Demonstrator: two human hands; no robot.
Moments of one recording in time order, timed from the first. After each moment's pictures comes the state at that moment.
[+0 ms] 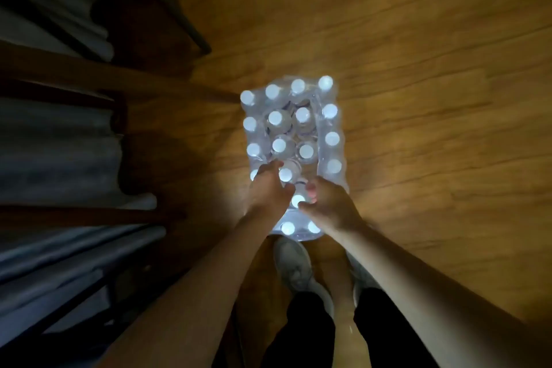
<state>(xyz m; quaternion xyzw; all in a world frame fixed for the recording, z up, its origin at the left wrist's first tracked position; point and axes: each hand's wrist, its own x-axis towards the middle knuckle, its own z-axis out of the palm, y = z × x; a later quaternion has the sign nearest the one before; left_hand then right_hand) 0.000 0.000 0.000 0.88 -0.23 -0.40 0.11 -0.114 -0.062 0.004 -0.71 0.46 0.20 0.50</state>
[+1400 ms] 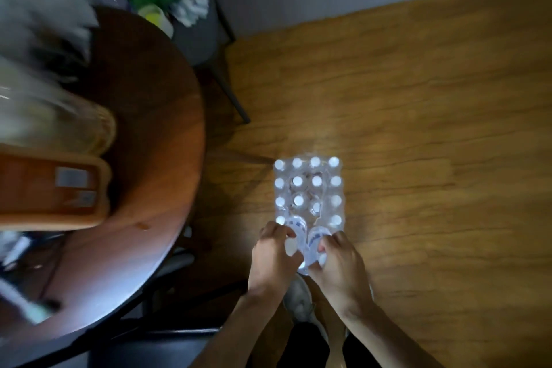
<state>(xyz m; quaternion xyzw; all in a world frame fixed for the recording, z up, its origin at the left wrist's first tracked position) -0.004 0.031 0.212 0.90 -0.27 -0.30 0.17 -0.114 -0.045 0.193 -0.84 0.43 0.08 0.34</state>
